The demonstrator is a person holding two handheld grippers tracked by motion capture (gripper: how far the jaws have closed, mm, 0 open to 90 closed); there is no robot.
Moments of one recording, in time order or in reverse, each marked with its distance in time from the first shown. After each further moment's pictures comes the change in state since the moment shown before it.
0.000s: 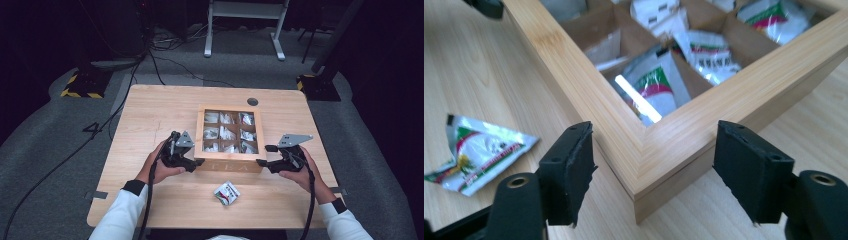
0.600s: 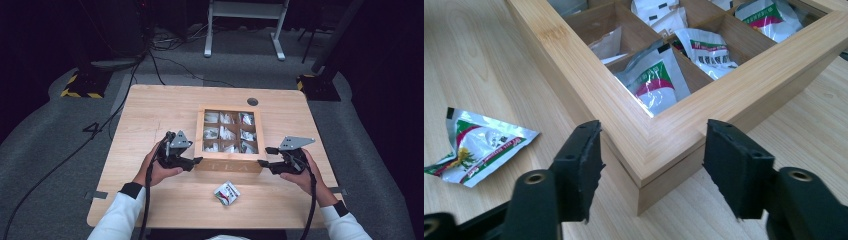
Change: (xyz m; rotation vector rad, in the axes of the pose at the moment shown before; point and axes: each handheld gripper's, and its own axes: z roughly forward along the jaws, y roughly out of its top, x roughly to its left) left arm -0.005 -0.001 -0.014 -0.041 0.053 0.009; right arm 0.007 -0.004 -0.004 0.010 -0.029 -0.020
